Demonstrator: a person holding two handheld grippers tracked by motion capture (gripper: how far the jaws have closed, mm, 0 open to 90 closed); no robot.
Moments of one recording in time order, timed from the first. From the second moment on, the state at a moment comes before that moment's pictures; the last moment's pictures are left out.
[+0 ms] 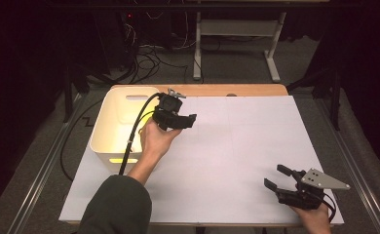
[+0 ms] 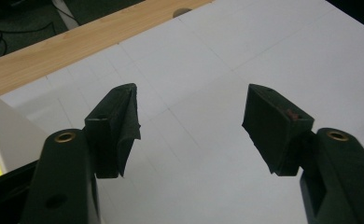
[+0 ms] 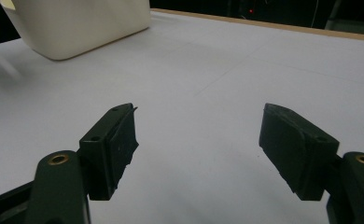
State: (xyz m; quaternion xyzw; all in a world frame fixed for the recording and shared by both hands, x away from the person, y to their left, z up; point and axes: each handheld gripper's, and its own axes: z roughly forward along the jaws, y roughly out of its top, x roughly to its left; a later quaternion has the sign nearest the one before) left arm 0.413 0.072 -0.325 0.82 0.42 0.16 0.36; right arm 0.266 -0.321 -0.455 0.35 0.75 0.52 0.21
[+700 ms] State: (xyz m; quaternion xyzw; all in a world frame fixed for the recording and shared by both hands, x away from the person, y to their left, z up) left arm 0.411 0.056 -0.336 0.82 0.41 0.15 0.37; right arm 0.266 -0.321 -0.455 0.35 0.74 0.53 0.21
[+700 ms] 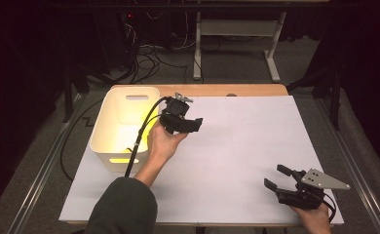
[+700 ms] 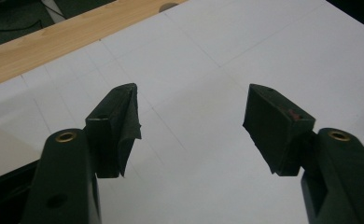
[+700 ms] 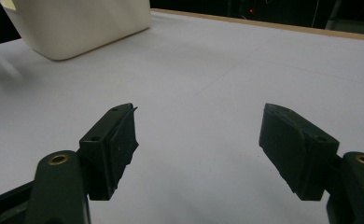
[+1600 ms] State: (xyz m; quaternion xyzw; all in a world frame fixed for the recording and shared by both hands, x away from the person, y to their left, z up) left arm 0.403 0.042 -0.357 0.82 0.41 0.14 0.37; right arm 0.266 -0.321 -0.455 0.35 0.74 0.53 0.21
